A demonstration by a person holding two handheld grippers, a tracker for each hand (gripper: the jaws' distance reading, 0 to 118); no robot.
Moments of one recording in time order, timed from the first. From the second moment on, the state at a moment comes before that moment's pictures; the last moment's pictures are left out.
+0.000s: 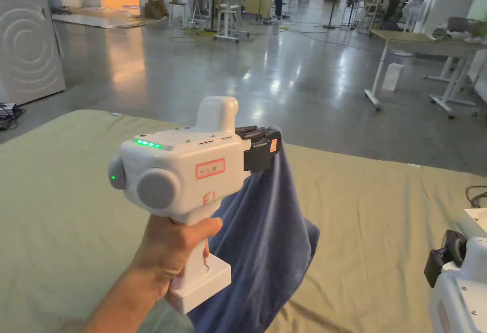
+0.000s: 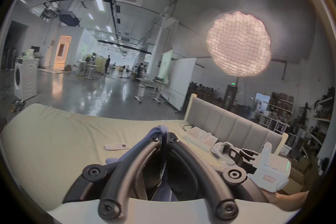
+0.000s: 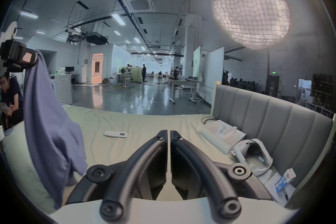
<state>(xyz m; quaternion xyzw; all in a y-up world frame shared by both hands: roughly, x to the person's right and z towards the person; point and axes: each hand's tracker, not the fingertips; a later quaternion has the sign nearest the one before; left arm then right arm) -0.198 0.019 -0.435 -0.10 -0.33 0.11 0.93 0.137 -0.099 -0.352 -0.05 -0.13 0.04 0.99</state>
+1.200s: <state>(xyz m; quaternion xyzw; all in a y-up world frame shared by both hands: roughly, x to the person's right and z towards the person) -0.139 -0.096 -0.366 -0.13 -0.13 0.01 0.98 0.158 -0.106 -0.338 -0.07 -0.13 0.05 0.99</state>
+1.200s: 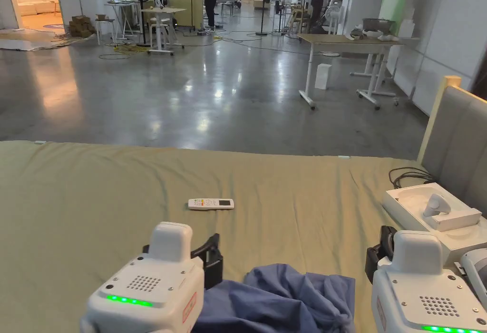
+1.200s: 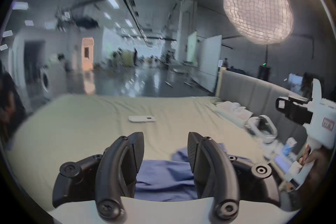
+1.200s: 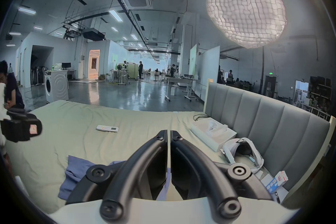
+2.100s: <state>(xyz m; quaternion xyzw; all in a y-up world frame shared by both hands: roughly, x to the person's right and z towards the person) -0.212 -0.180 -0.525 -0.35 -0.09 0.05 0.93 0.169 -0.140 -0.367 -0.11 -0.13 0.04 0.99</state>
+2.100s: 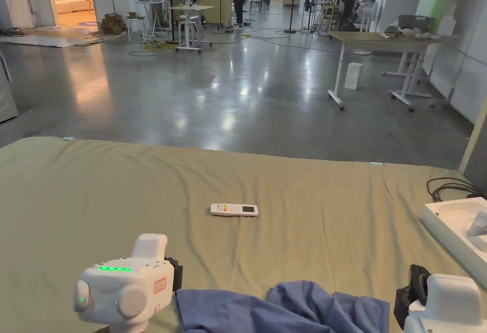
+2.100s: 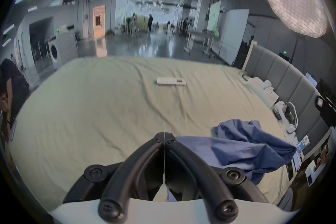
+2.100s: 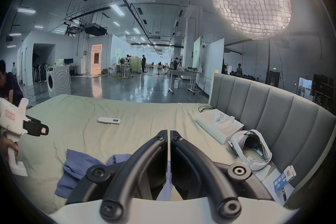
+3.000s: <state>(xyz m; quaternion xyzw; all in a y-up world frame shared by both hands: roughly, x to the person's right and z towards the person) -0.172 -0.294 -0.647 -0.57 -0.06 -0.03 0.82 0.213 -0.199 -0.396 -0.20 -0.16 0.04 0.97</state>
